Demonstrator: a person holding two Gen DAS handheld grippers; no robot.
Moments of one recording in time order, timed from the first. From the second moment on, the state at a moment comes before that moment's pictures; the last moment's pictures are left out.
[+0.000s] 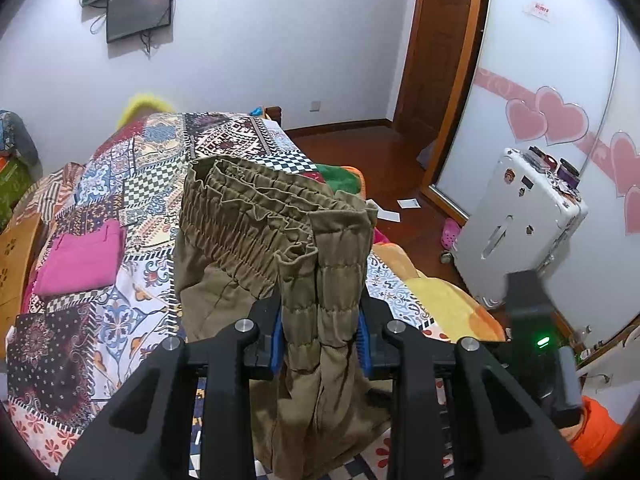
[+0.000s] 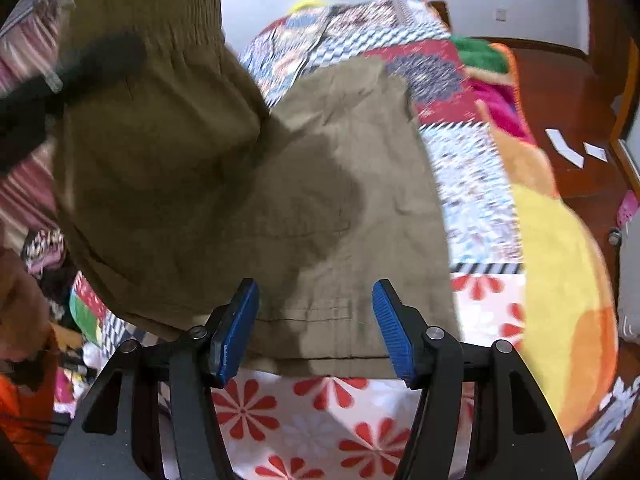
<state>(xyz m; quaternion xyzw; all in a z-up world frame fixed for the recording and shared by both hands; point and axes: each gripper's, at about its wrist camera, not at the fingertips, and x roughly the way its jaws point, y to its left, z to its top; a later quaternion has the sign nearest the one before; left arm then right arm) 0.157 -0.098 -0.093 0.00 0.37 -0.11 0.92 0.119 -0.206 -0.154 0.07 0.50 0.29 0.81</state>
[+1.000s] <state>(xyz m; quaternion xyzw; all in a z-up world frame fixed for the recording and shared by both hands) 0.210 -0.171 -0.159 0.03 0.47 -0.17 0.86 0.112 -0.287 -0.156 0.12 0.49 0.19 0.84</state>
